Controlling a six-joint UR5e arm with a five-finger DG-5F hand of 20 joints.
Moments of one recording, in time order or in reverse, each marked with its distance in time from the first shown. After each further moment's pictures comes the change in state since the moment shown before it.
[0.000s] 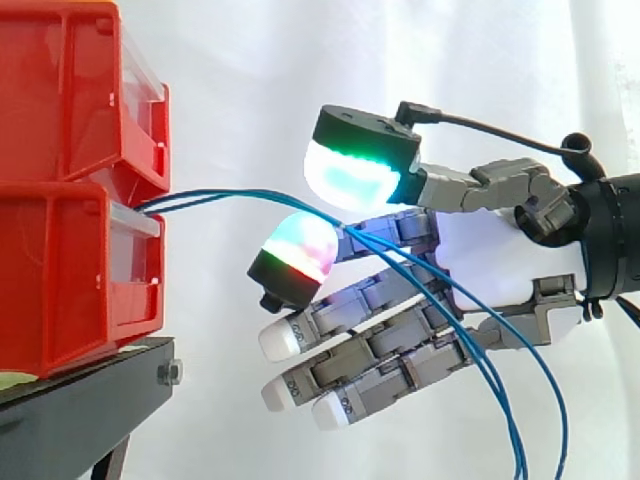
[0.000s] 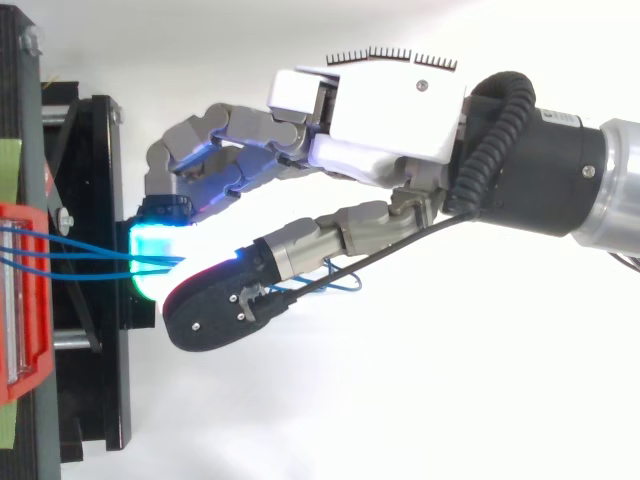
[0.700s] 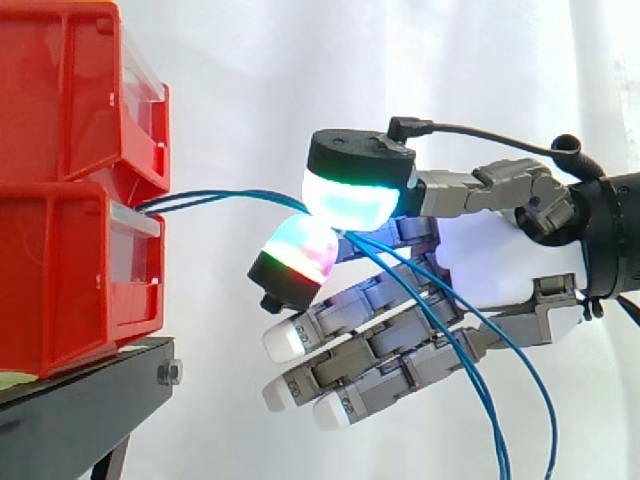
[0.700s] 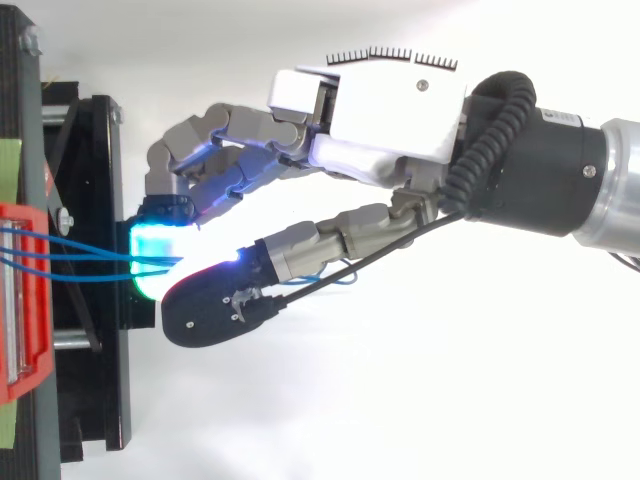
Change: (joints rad) arm 0.000 0.000 0.002 -0.005 0.000 0.000
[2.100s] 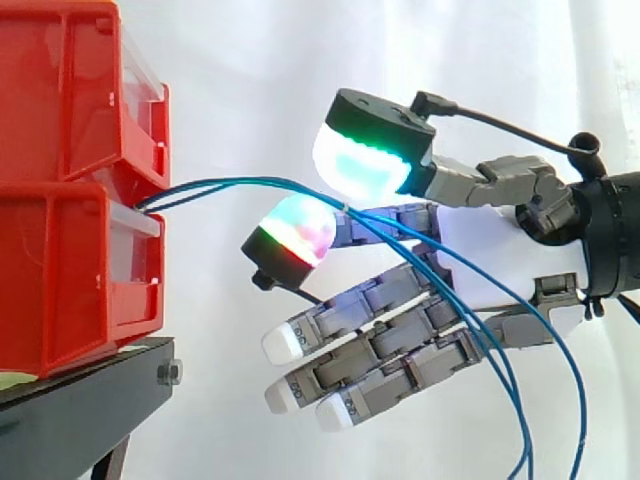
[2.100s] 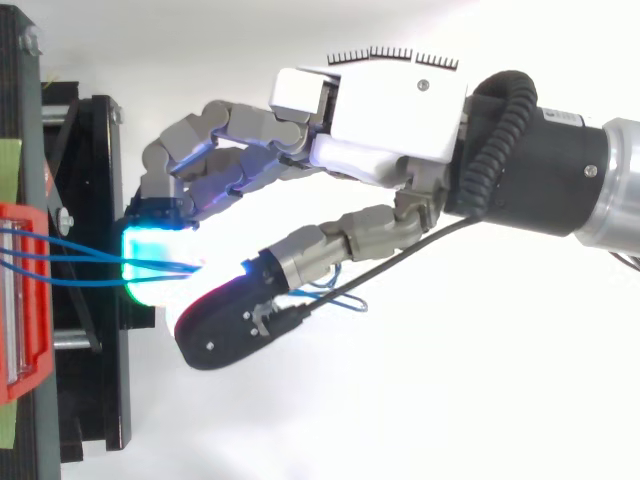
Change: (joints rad) arm 0.000 0.000 0.004 -0.012 0.000 0.002
